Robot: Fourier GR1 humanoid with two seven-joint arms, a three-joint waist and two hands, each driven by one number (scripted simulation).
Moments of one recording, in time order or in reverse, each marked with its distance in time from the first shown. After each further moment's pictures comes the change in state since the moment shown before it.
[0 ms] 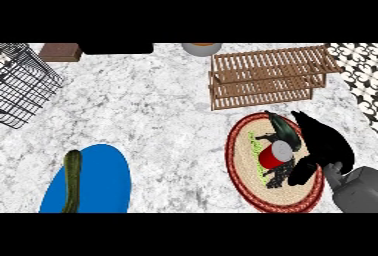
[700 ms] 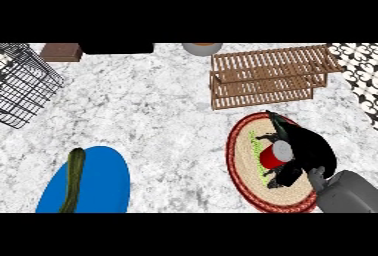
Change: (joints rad) left arm 0.000 0.068 -0.028 -0.006 -0.024 0.009 0.002; right arm 0.012 0.082 0.036 0.047 0.043 -0.028 0.009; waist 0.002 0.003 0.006
